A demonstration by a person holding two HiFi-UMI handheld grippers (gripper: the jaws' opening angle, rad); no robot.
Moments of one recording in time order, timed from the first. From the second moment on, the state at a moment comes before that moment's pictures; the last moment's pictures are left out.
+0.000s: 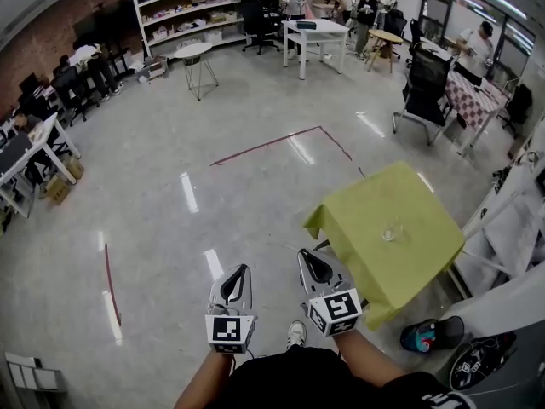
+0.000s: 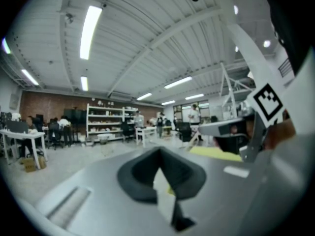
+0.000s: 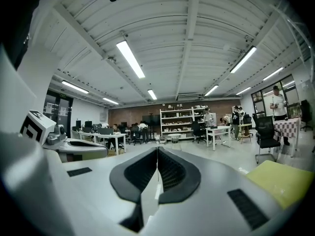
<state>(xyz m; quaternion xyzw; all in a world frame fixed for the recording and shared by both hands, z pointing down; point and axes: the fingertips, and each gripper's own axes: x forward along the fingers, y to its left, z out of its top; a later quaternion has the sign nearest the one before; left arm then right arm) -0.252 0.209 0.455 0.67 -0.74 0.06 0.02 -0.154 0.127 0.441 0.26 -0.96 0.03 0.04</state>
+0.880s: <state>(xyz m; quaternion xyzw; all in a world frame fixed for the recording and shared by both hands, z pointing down) -0.233 0.077 0.465 0.68 -0.72 0.07 0.06 -0.133 0.005 0.454 0.27 -0.96 0.04 0.05</state>
